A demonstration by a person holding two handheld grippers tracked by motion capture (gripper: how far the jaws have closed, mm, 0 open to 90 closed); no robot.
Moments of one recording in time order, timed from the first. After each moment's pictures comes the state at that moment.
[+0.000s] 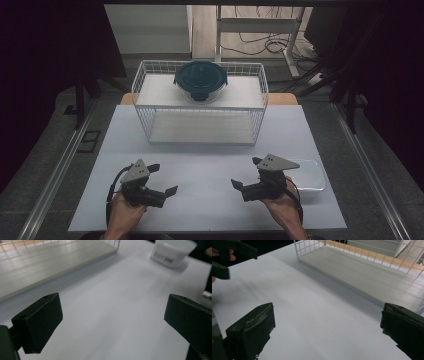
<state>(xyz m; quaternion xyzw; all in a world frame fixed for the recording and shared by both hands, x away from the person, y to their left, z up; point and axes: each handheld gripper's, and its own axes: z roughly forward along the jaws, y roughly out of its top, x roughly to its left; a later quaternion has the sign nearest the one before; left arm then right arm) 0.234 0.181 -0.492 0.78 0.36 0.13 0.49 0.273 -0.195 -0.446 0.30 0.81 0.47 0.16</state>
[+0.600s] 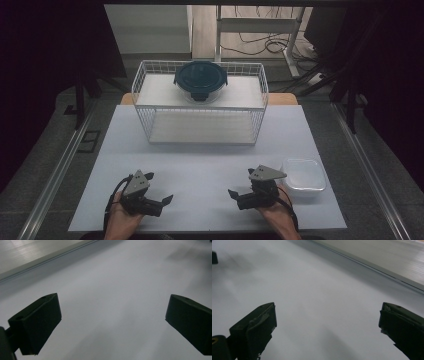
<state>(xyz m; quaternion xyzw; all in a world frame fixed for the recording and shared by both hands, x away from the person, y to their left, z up) 0.227 0.189 -0.521 0.80 0.37 0.17 0.44 0.273 -0.191 -0.491 0.32 0.83 0.43 0.15</state>
